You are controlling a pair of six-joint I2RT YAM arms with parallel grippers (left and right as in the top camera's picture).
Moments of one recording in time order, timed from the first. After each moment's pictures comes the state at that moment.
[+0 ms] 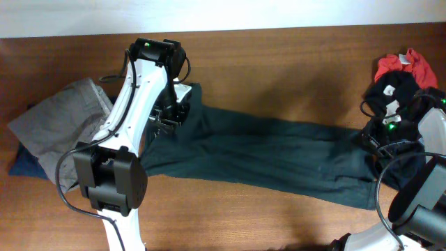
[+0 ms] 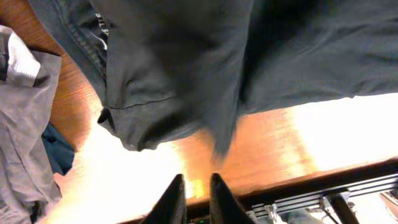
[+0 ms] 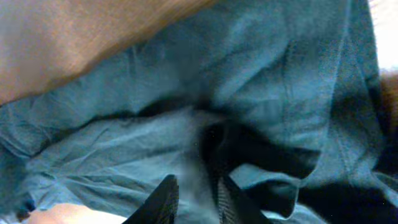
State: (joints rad) left arm -0.27 2.09 1.99 -1.69 0.03 0.07; right arm -0.54 1.80 1.29 -1.12 -0.44 0.04
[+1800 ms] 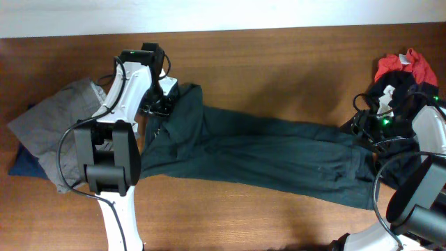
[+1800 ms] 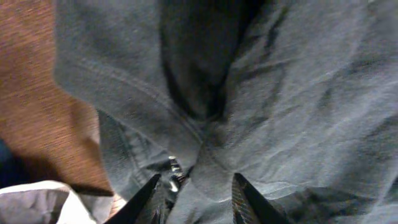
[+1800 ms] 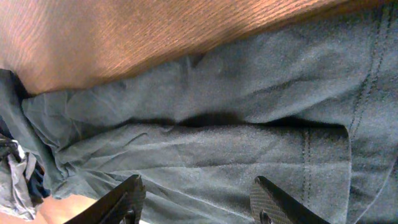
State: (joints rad) left arm -0.13 2.25 1.90 -1.27 0.04 0.20; right arm -0.50 1.80 1.29 -1.06 -0.54 0.02
